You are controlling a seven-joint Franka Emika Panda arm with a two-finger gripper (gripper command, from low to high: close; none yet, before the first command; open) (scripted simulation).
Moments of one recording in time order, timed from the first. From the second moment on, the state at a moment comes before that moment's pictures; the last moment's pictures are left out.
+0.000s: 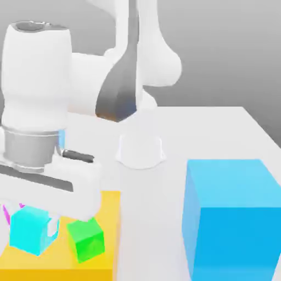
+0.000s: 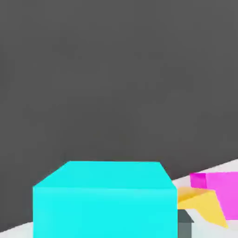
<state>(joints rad) -0.38 0.16 0.07 -2.21 -0.11 2.61 1.06</state>
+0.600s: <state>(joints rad) -0.48 0.43 -0.05 -2.03 0.07 2.46 1.44</state>
